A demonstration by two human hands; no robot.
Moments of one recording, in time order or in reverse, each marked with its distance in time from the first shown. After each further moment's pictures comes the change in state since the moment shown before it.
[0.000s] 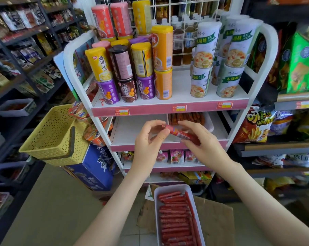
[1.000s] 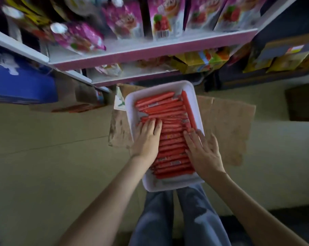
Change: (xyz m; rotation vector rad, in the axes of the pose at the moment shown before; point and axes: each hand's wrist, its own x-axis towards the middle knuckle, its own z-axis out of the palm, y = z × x) left_hand -0.189 -0.473 0.045 1.271 -1.015 -0.429; right_hand -0.353 0.280 0.280 -0.752 -0.674 0.423
